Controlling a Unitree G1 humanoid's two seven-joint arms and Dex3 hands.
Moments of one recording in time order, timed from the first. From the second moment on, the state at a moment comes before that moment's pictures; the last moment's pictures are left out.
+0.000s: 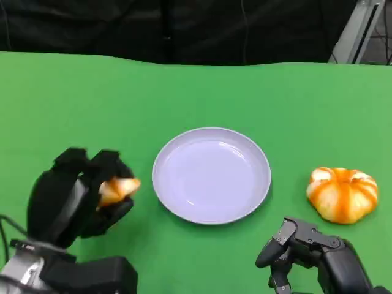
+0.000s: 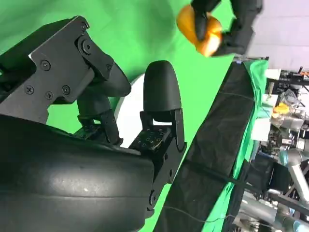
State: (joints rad) left arm -0.22 0.39 -0.31 0.48 0.78 -0.48 0.67; right arm 0.39 -0.01 0.24 -0.31 -0.19 -0.18 0.01
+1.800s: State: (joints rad) left arm -0.44 0.30 -0.45 0.33 0.68 -0.16 -0.13; right arm 0.42 -0.01 0.25 -0.34 -0.21 -0.16 0.00
